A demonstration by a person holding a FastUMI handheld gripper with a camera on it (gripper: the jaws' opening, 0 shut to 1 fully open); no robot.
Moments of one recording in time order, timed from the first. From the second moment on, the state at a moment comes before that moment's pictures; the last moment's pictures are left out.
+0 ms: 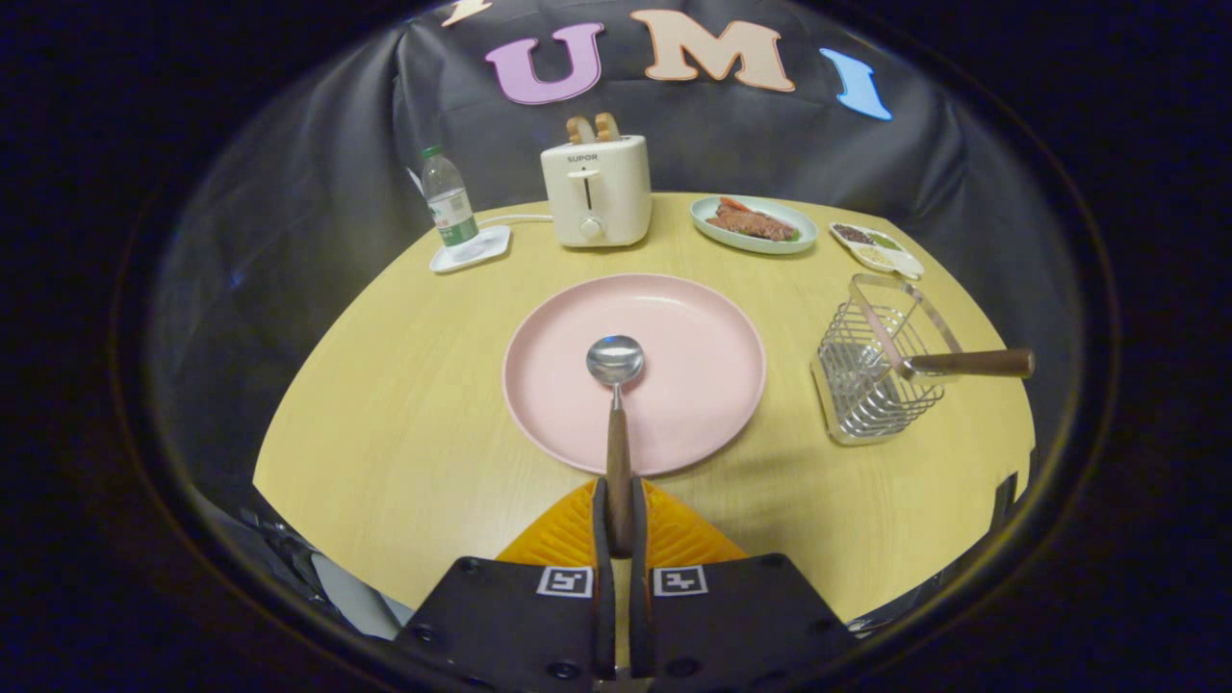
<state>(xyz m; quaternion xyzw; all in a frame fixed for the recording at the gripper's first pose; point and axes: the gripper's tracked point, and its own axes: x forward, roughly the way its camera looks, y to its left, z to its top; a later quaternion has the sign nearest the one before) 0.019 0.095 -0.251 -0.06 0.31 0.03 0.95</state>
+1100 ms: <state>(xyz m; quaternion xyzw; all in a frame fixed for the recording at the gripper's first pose) -0.008 -0.032 -0.072 -0.04 0.37 0.05 0.93</state>
